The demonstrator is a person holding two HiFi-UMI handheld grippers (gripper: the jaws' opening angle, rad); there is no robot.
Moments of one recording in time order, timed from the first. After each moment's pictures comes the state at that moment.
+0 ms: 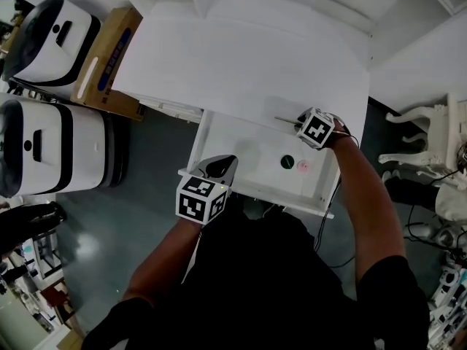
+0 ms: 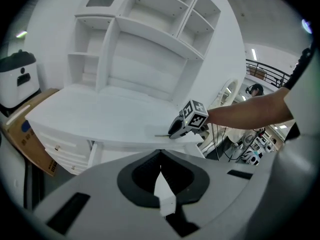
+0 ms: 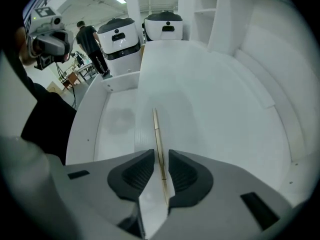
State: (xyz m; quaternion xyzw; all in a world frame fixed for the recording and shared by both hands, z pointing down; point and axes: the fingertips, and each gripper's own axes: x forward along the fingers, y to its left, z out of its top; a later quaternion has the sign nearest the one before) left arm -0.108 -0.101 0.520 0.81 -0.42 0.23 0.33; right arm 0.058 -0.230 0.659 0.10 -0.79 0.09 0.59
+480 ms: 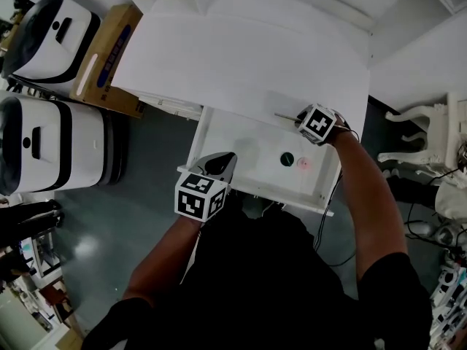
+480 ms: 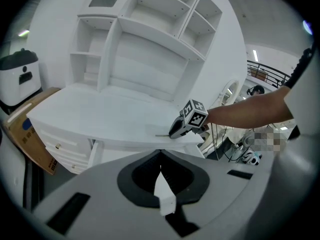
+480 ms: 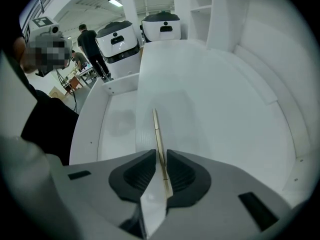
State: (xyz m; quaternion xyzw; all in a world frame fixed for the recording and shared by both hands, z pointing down) left arm -0.110 -0.098 0.521 0.81 -0.43 0.23 0.34; right arm 0.059 -0.231 0.658 0.11 -0.80 0.11 0.58
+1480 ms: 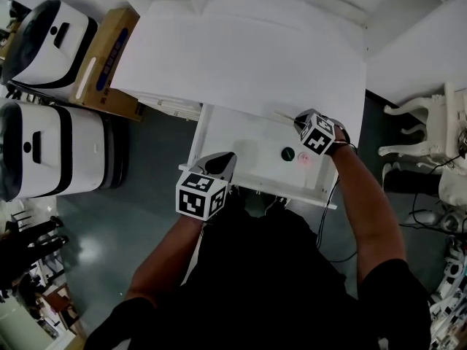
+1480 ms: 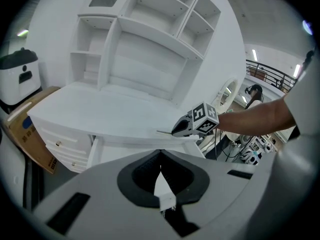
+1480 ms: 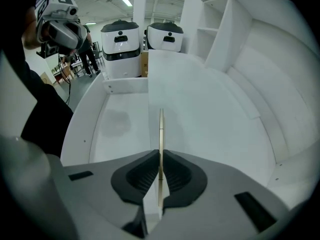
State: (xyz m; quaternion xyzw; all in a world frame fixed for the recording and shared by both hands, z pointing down) left arm -0.112 -0.082 0.526 0.81 -0.42 0.23 0.34; right arm 0.058 -0.201 0.644 0.16 -0.81 0.03 0.57
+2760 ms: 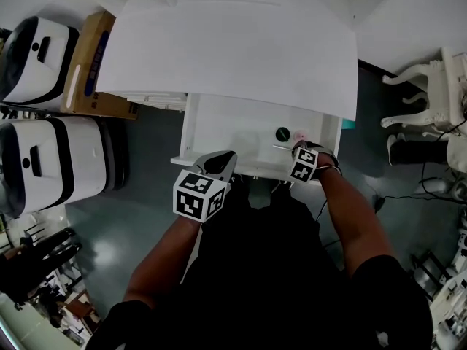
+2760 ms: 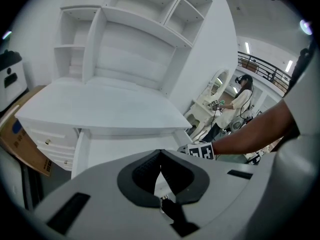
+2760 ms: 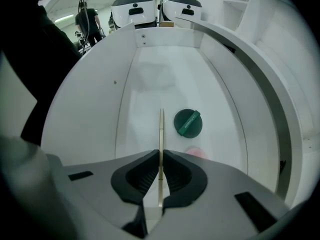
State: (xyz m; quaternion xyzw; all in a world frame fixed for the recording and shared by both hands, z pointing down) left arm -0.075 -0.052 0.537 0.82 -0.36 0.27 0.34; right arm 0.105 -0.031 0.778 0.09 -0.76 0.07 0.64
